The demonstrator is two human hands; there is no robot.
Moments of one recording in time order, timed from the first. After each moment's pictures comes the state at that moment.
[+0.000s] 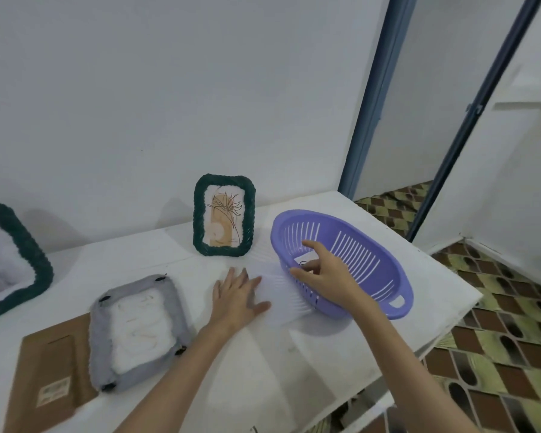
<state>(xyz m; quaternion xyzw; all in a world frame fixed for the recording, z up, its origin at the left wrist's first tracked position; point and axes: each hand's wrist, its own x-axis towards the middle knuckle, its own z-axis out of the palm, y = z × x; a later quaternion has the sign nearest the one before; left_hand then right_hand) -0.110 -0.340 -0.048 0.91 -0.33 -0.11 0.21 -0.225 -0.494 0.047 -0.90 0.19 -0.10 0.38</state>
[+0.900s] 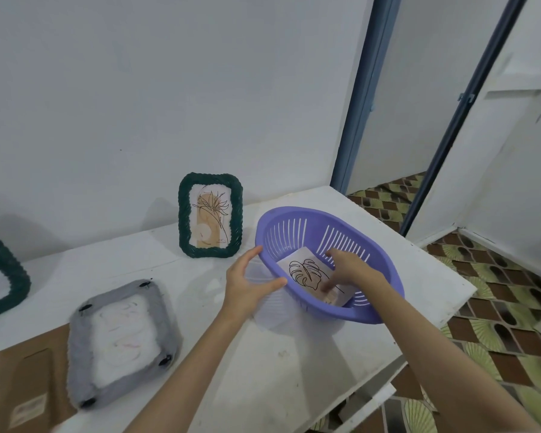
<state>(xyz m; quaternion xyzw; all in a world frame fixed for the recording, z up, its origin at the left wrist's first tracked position) -0.138 -0.371 -0.002 0.71 -0.22 -0.13 0.66 -0.209 -0.576 0.024 -0.92 0.32 0.10 0.19</state>
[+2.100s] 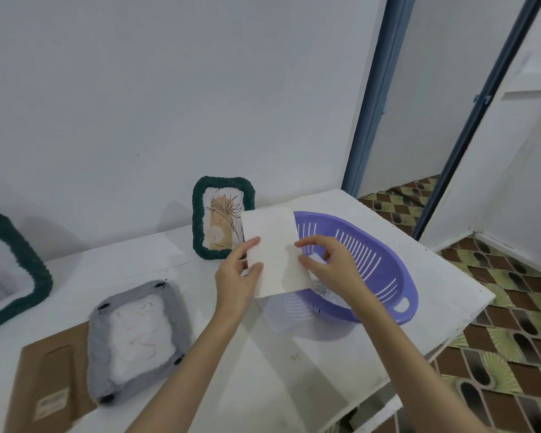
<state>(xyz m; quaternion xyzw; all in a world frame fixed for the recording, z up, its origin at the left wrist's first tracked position) -0.135 -0.347 0.028 0.69 -0.22 -0.05 0.69 -0.213 -0.499 0.055 -0.85 0.19 -0.21 0.44</state>
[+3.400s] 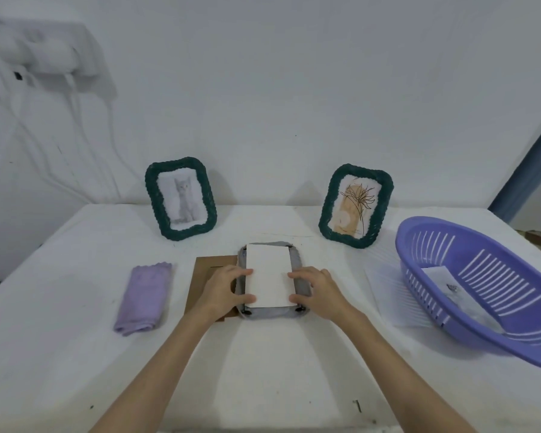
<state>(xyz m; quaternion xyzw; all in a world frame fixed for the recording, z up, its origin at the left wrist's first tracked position) -0.116 -0.109 -0.031 0.91 -0.13 -0.05 0.38 -0.140 -0.331 -0.035 -0.94 -0.06 0.02 0.34</state>
